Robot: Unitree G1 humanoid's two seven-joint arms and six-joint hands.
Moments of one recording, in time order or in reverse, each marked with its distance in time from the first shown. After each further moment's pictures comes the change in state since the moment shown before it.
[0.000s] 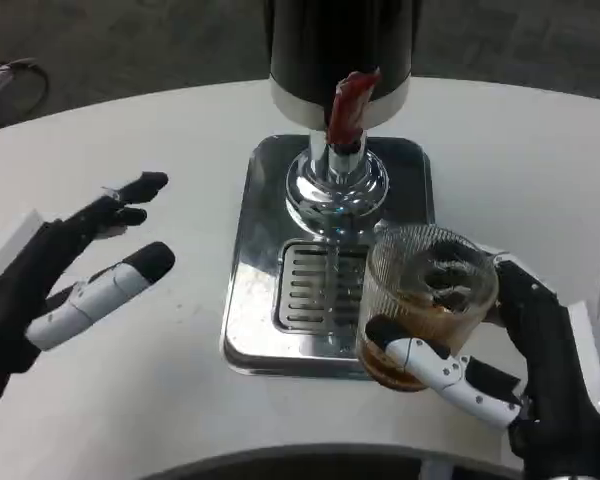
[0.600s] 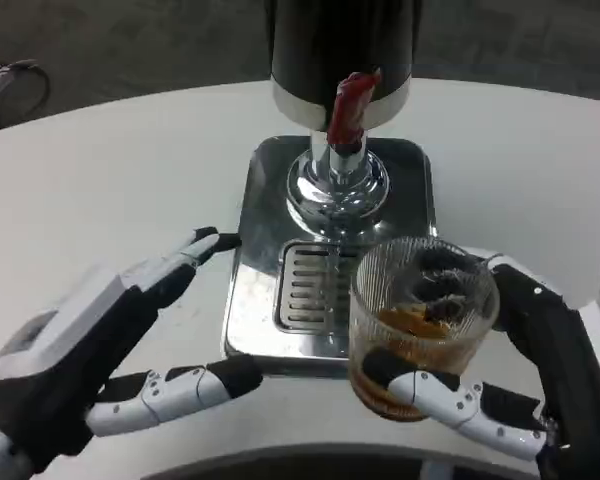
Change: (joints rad) left arm 0.214 0.007 -0.072 -0.272 0.160 -0.041 0.000; right arm 0.126 -0.099 -0.016 -0.215 0.037 0.002 0.180
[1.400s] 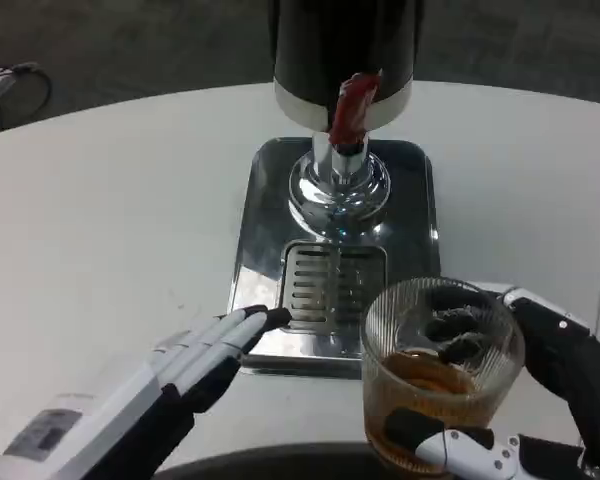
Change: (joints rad) left arm 0.309 -0.032 0.034 -0.215 0.055 -0.156 -0.003; right arm 0.167 -0.103 -0.076 -0.151 0.091 -0.042 0.109
